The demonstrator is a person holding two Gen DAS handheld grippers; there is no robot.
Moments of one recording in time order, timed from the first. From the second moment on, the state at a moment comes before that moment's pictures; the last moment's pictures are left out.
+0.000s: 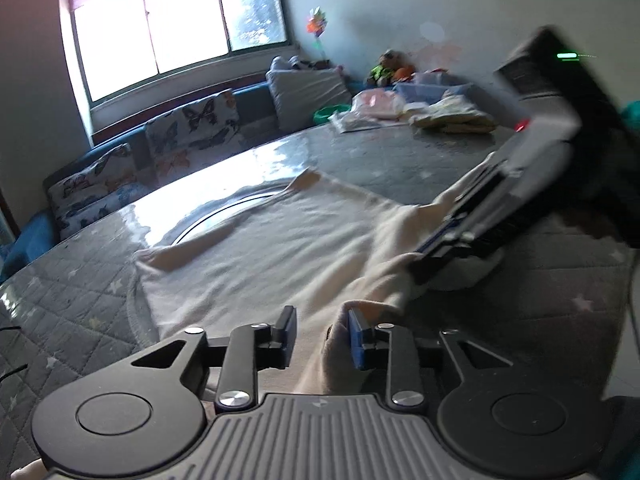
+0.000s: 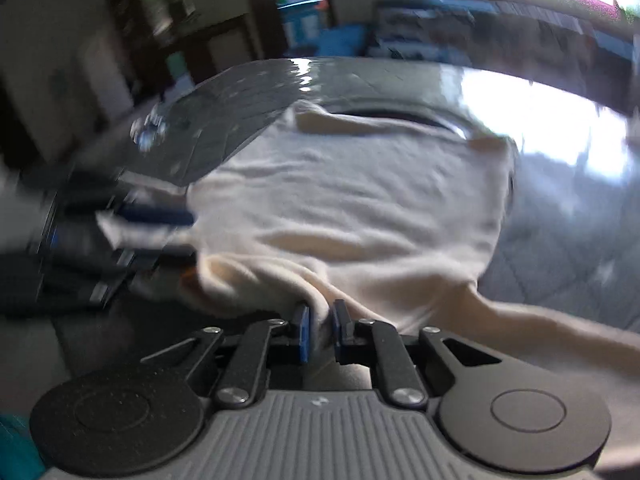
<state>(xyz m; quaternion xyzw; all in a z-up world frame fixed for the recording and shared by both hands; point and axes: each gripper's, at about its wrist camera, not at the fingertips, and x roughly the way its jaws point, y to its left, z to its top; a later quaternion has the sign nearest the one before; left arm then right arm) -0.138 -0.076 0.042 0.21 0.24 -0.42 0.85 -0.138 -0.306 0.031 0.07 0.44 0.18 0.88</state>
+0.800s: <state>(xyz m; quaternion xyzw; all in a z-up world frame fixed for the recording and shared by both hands) -0.104 -0.097 0.046 0.16 0.27 -0.41 0.85 -0.192 -0.267 0.065 -0.11 0.31 0.19 0.92</state>
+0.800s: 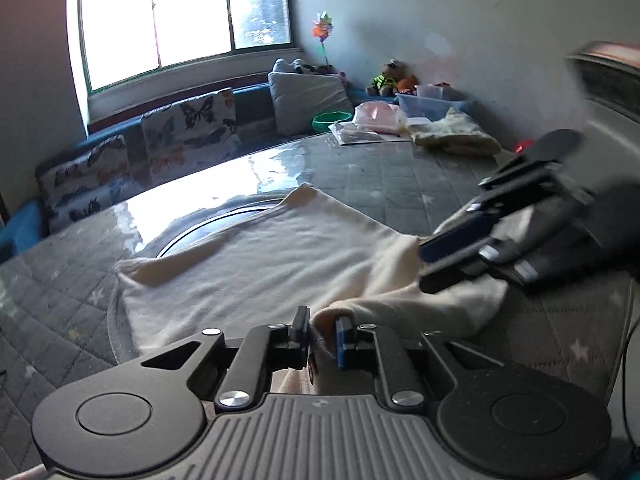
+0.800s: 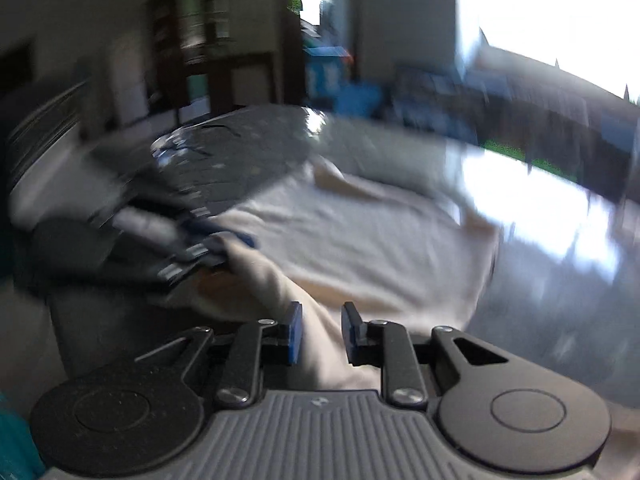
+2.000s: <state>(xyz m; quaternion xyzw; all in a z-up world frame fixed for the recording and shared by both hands) -0.162 -0.059 0.033 0.26 0.27 -0.48 0.79 -0.203 -0.317 0.077 -0.02 0.39 0.22 0.89</state>
